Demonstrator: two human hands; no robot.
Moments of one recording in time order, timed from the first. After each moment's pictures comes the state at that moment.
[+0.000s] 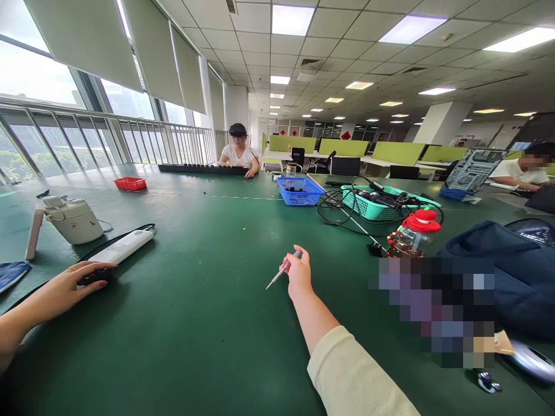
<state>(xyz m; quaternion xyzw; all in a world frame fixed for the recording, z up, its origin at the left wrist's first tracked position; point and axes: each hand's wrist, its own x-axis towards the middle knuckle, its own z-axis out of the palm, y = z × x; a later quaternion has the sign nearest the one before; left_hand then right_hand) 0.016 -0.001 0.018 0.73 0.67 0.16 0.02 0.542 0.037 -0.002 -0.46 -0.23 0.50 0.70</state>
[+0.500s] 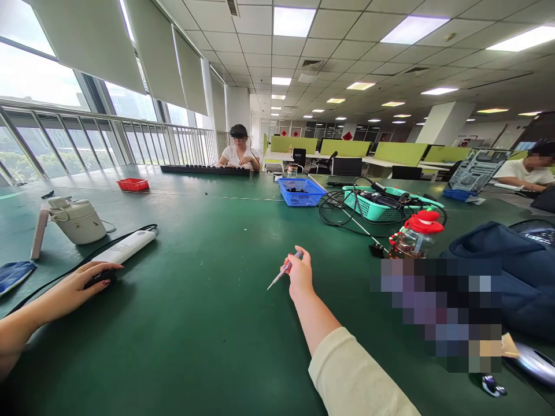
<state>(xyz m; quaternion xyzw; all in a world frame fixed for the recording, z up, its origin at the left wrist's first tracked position) 0.011 0.002 0.008 0.75 0.64 0.15 0.03 0.541 0.036 0.000 -0.45 -0.23 0.50 0.71</state>
